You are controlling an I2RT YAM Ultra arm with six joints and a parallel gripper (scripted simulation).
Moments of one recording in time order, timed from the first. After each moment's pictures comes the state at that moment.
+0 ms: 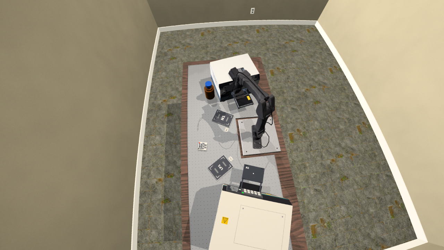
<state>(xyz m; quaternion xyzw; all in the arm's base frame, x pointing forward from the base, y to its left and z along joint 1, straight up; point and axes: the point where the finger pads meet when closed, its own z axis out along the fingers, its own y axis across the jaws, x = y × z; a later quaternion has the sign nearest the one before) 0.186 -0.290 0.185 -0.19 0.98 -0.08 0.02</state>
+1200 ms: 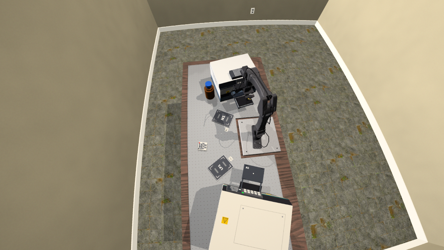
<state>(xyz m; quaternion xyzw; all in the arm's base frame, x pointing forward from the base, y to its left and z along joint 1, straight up) 0.104 -0.292 0.175 -0.17 0.99 0.00 0.00</state>
